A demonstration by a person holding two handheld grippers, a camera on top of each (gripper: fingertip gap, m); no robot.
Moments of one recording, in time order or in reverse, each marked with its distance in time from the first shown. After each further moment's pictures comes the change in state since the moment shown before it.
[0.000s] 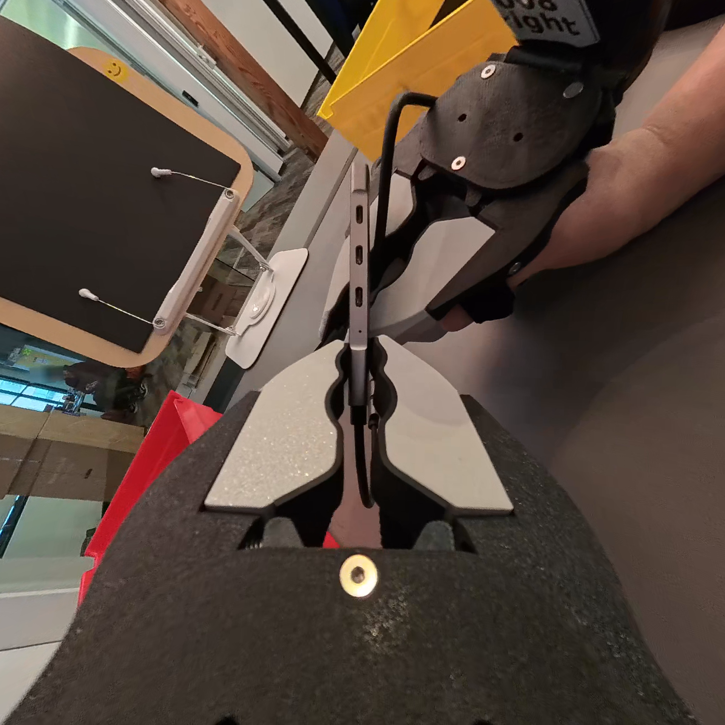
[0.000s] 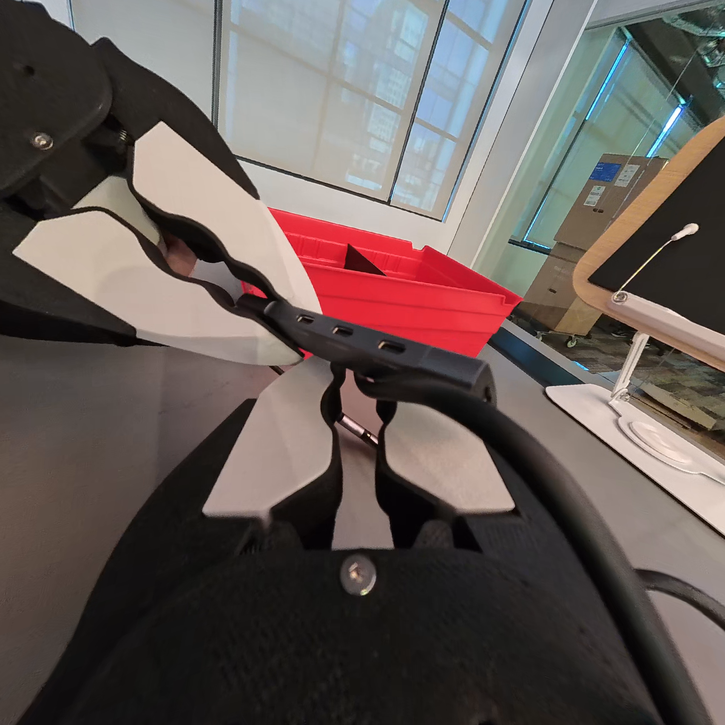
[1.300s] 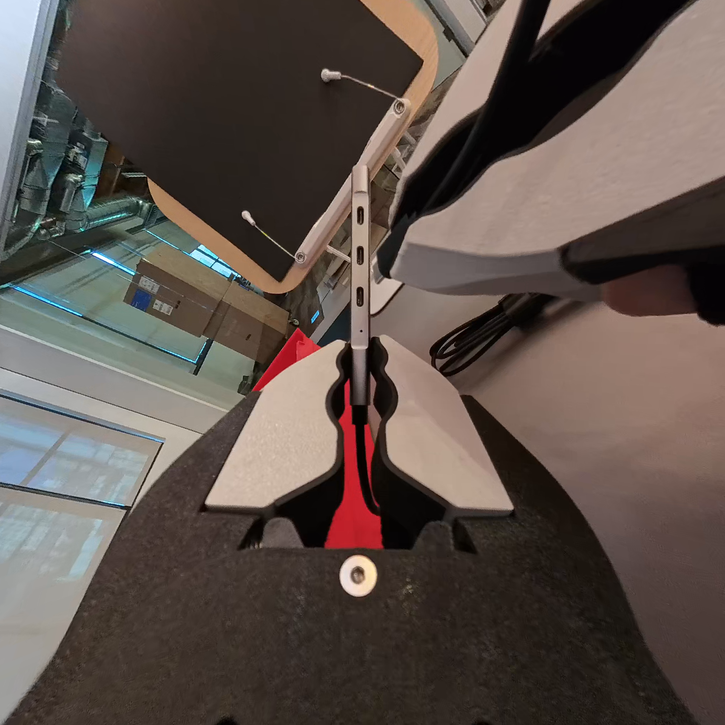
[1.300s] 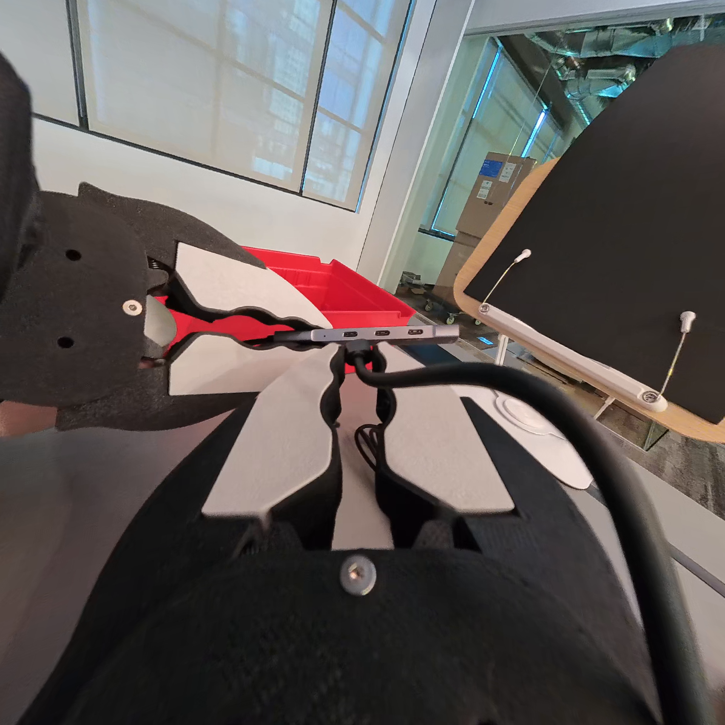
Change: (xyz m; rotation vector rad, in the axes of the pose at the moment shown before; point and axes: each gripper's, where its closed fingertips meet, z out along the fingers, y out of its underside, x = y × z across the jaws) left arm -0.070 0.008 0.036 -0.253 -0.481 -0.024; right arm 0.052 -0.045 -0.022 -0.037 0.244 -0.033
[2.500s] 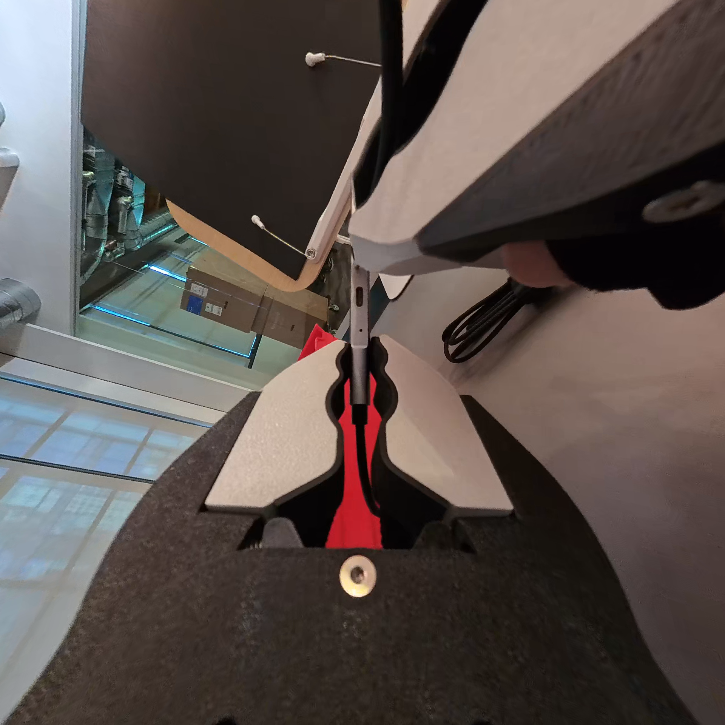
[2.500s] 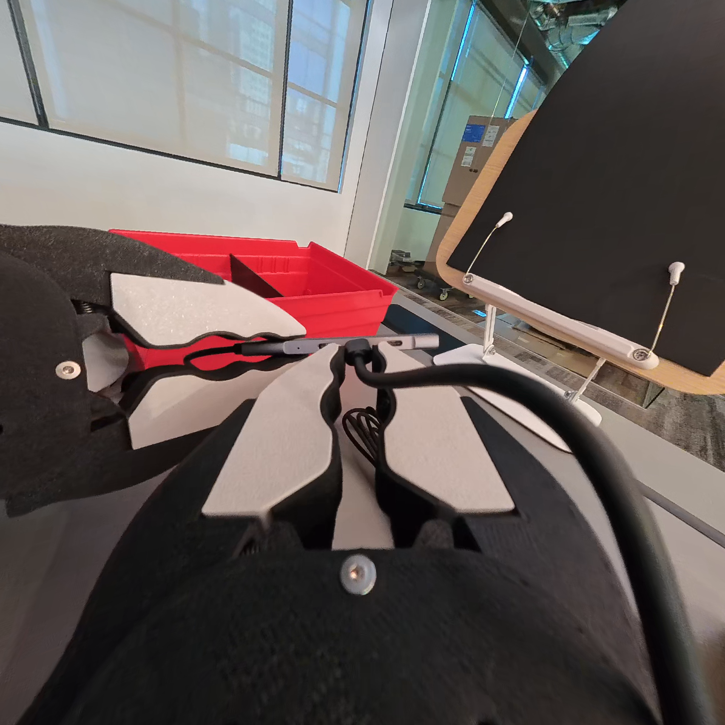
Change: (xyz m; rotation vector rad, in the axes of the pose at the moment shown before) left arm 0.010 -0.001 0.003 -0.068 -0.072 0.166; right arm 0.018 0.014 0.004 -0.053 0.053 0.072
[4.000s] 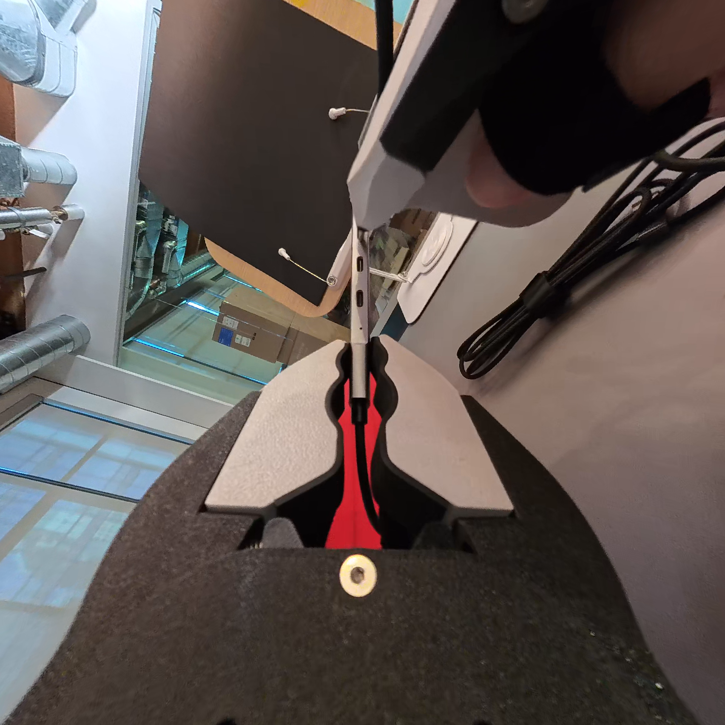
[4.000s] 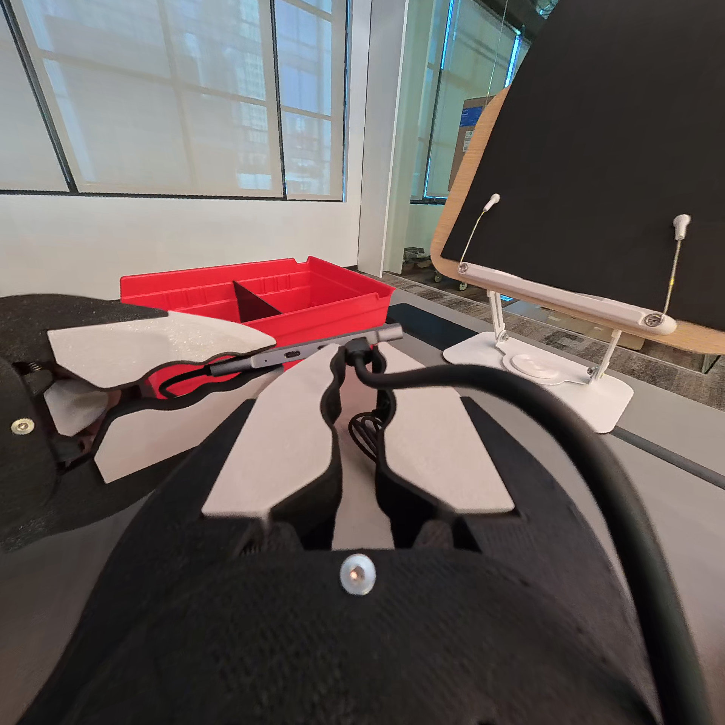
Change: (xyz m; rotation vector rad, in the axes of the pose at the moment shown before) left arm -0.004 -0.008 -0.008 0.101 -0.064 0.042; right arm 0.018 -0.003 -0.002 0.012 -0.008 0.164
